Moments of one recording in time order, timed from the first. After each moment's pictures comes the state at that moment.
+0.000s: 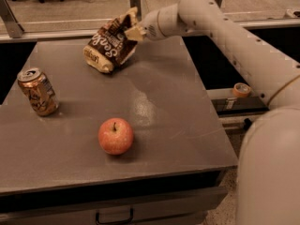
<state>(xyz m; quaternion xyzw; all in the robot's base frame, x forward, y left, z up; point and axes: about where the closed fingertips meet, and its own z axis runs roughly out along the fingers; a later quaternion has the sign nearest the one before) 0.792 0.054 0.917 -0.43 0.72 0.22 0.50</state>
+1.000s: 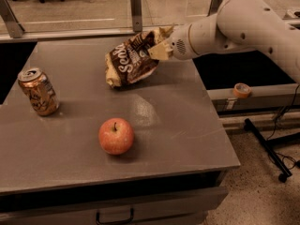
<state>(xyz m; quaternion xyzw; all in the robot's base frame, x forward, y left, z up) 0.667 -0.022 0.915 -0.37 0.79 0.23 0.44</state>
